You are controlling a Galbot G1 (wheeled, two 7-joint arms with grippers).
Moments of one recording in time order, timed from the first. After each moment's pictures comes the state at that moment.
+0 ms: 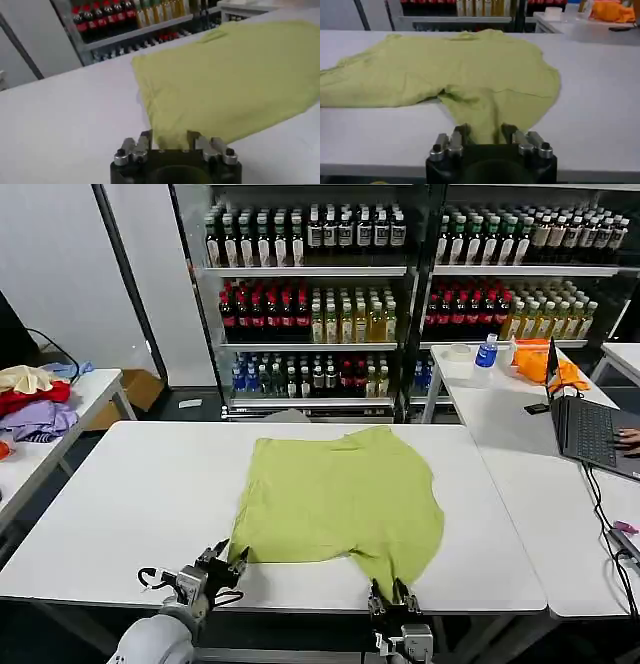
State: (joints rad) left arm 1.32 -0.98 -0.26 -2.00 -0.38 0.58 -0.18; right arm -1.57 1.40 0.18 2.12 0.15 -0.54 0.41
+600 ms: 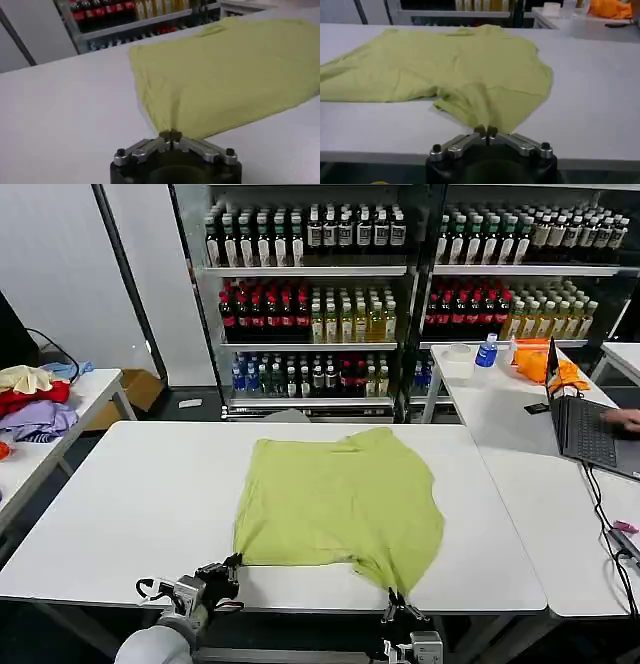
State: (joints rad) left arm 1.37 -0.99 -0.29 -2.05 -0.42 0.58 -0.19; right arm -1.64 1.37 0.22 2.24 0.15 -0.50 0.38
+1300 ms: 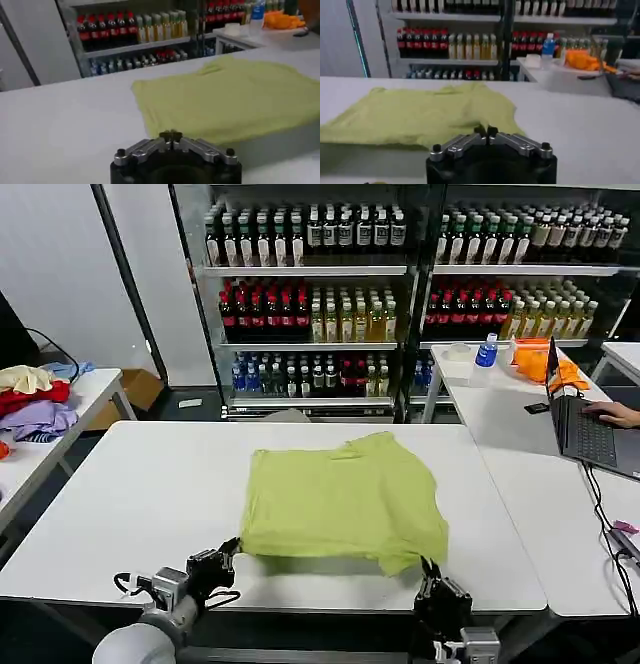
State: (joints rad) left arm 1.36 -0.96 -0.33 -2.15 -0.51 0.57 -0.20; right arm -1.60 1.28 0.36 2.30 0.17 -0.41 0.30
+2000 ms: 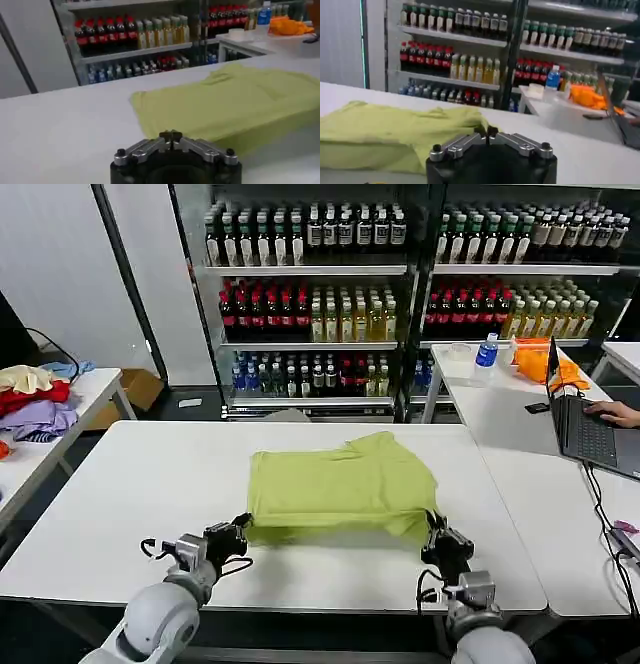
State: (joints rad) left arm 1.09 -1.01 -0.19 -1.91 -0.50 0.54 -0.22; right arm -1.26 1.17 0.32 2.04 0.17 -0.38 0.26
